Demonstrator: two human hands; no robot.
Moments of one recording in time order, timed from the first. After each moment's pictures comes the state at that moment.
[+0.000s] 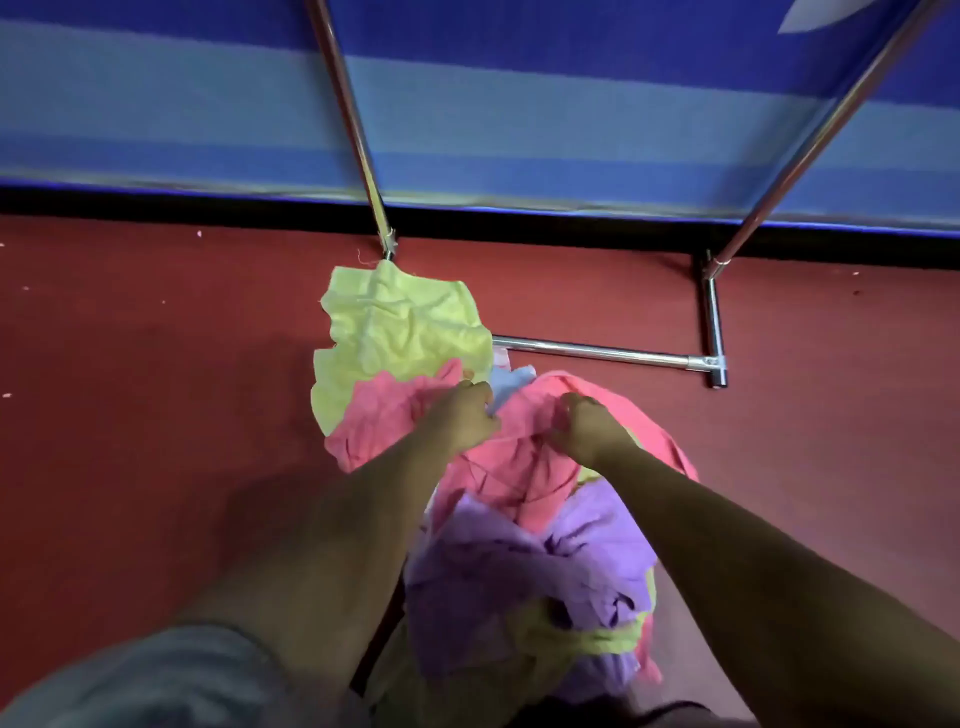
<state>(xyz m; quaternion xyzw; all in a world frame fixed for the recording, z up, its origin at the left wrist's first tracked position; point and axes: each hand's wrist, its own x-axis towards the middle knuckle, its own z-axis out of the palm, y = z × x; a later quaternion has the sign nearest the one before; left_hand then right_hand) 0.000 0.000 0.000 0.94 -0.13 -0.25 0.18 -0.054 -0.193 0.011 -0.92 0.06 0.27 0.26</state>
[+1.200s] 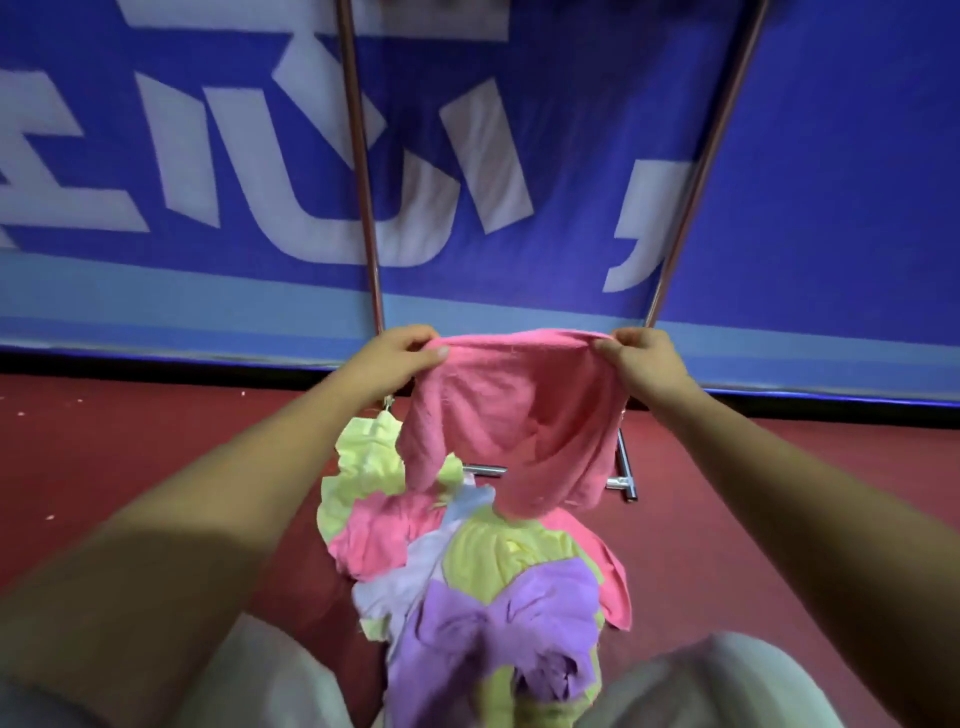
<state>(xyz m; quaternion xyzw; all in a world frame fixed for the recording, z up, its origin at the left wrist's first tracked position) -0.031 0.048 0.348 0.84 -0.22 -0.11 0.49 -0.101 -0.258 0.352 -0.84 0.16 -0.10 0.50</state>
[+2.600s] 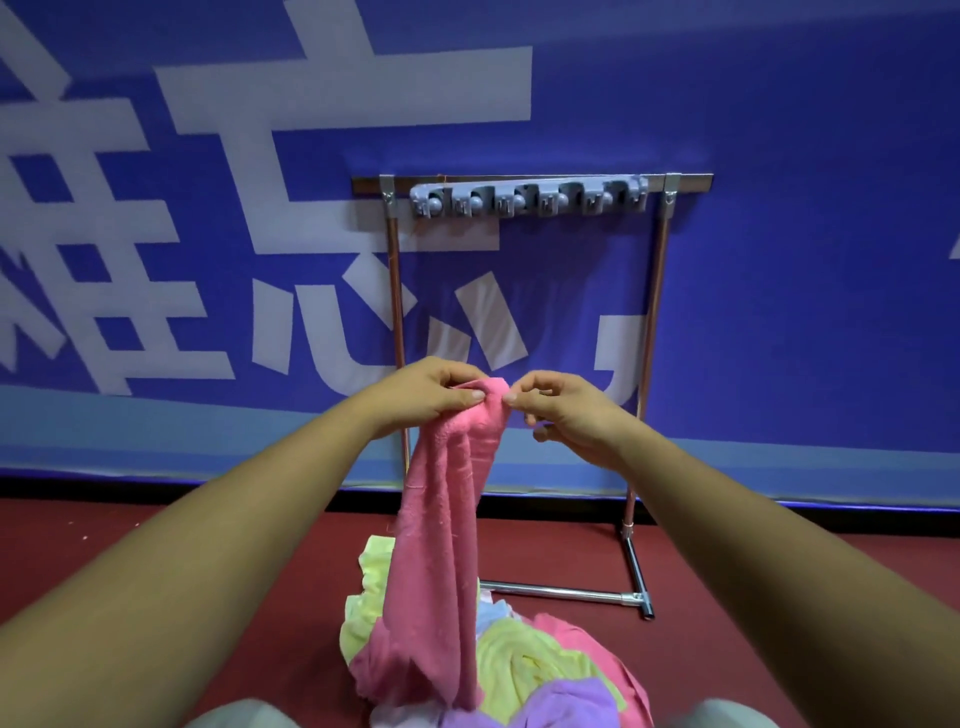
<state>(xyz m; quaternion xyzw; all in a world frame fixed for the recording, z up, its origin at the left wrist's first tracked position) -0.142 0.034 0.543 0.85 -0.30 -0.09 0.42 -0.179 -0.184 0.504 -0.74 -0.10 0.03 0.67</state>
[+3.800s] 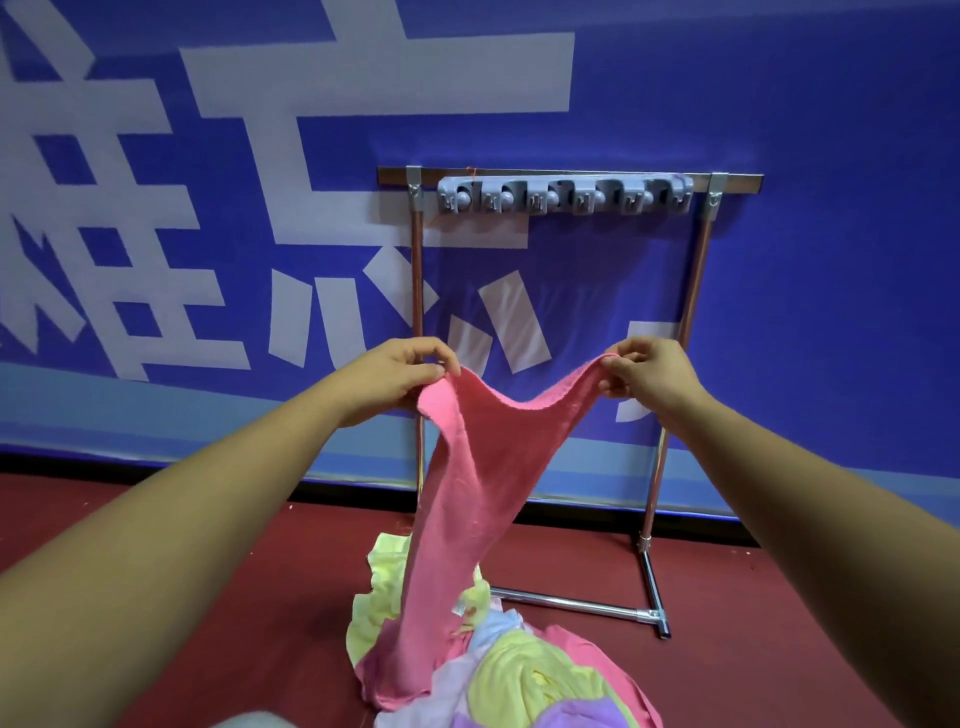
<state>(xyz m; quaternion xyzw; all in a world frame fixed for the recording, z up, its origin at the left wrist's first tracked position) -0.101 0.085 0.551 0.83 -0.24 -0.09 0.50 -0.121 -0.236 0.525 -0.80 0.05 -0.18 0.57</state>
